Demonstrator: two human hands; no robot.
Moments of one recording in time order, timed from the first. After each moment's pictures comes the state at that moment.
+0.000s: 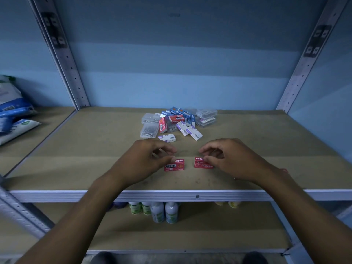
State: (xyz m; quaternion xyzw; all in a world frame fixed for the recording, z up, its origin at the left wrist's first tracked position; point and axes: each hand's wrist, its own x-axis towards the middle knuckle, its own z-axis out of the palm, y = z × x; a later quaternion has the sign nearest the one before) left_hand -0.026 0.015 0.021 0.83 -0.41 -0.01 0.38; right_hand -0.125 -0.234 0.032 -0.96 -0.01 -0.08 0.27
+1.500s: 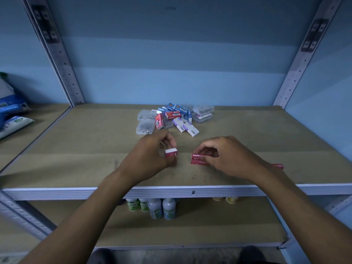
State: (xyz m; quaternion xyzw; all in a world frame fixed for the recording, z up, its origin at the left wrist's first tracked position) left_hand -0.040 -0.008 0.020 0.82 -0.40 0.03 0.41; right_hand -0.127 -0.233 0.028 -0.96 -0.03 -0.07 0.26
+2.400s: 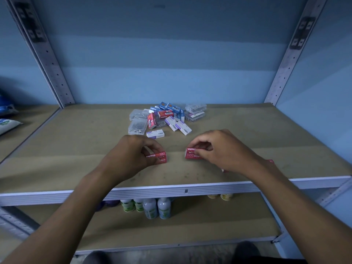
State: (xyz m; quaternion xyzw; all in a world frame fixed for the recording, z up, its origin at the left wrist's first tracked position) left_hand -0.034 0.010 0.027 0.86 -0.38 -0.01 0.34; right_hand -0.129 -0.237 0.036 -0.96 -0.02 -0.10 0.25
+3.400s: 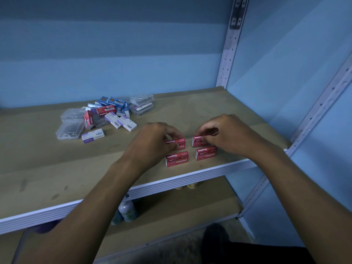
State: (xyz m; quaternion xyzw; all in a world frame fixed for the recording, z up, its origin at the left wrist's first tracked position) left_hand -0.070 -0.170 0.012 0.81 -0.49 0.01 0.31; right_hand -0.197 -0.366 0.035 -0.96 0.10 -0.10 0.22
